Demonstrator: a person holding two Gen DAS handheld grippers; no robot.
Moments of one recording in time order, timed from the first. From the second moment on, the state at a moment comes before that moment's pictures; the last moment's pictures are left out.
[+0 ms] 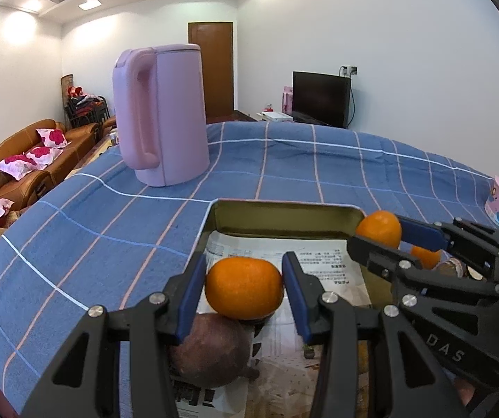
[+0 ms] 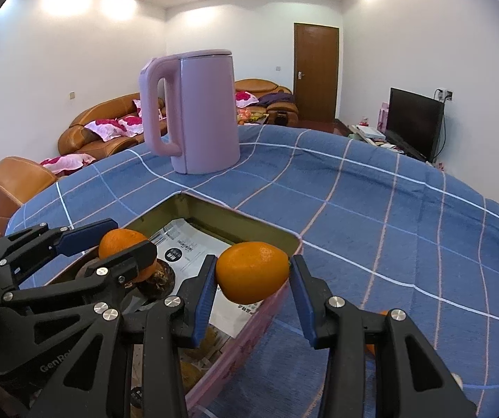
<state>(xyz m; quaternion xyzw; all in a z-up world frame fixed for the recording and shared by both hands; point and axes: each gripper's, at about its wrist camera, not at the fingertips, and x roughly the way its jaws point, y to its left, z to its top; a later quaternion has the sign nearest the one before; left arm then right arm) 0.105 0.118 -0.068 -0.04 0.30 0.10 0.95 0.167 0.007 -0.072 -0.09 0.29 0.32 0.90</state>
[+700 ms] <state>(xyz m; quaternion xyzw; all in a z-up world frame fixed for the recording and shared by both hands) 0.098 0.112 -0.055 -0.04 0.28 0.10 0.95 0.153 -0.026 -0.065 -0.06 0.28 0.30 0.91</state>
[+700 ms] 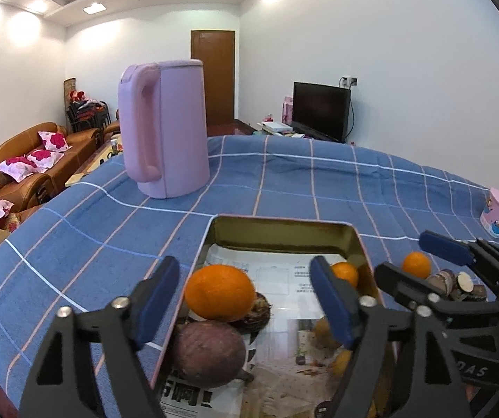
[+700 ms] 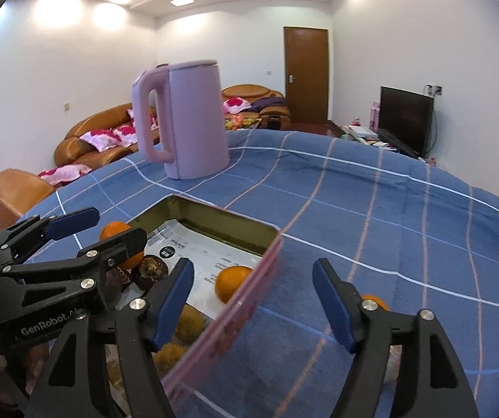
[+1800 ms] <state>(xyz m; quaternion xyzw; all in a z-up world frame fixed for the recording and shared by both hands) 0.104 -0.008 -0.048 0.03 0.28 0.03 0.96 0.126 -0.182 -0.075 -0.06 0.30 0.13 0.94</state>
